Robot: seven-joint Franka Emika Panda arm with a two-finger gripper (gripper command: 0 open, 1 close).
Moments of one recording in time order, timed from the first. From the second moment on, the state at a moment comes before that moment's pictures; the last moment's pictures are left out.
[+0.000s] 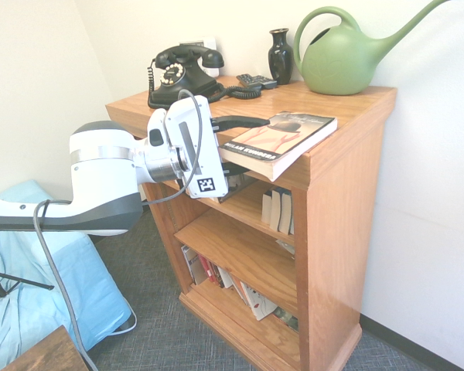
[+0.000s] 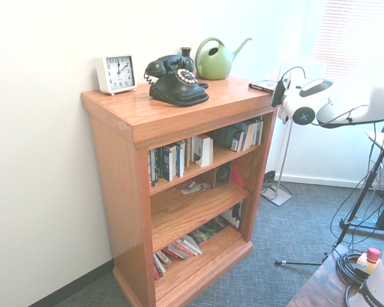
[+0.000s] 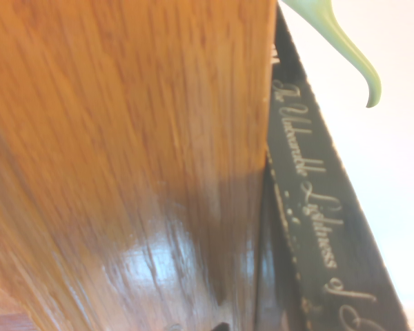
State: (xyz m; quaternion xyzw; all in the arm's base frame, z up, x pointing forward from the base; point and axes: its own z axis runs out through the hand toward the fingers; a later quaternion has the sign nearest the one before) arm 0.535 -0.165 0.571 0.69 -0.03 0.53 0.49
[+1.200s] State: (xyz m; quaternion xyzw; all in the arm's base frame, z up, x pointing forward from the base) arm 0.513 -0.164 0.595 0.69 -0.07 0.55 0.47
